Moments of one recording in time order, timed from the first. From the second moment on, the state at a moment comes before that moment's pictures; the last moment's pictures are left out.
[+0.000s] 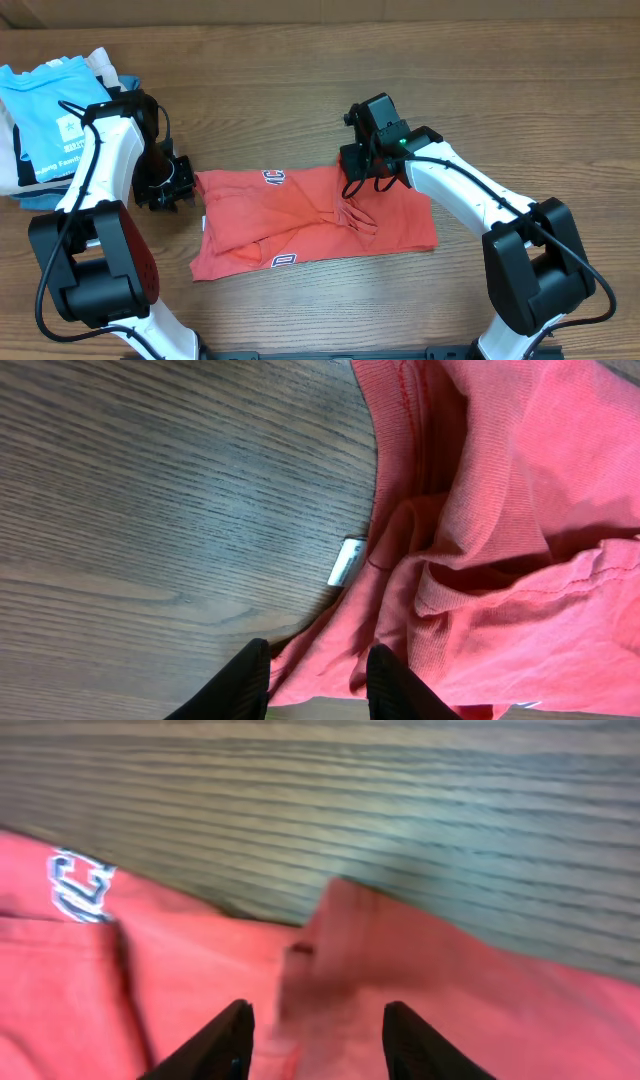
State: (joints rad) left arm 0.18 1.89 1.42 -1.28 0.07 -0.18; right arm 0.48 1.86 1.27 -0.52 -0.15 0.25
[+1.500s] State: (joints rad) left arm 0.18 1.89 1.42 -1.28 0.07 -0.18; right arm 0.62 1.86 1.20 -0.95 -0.23 0.19
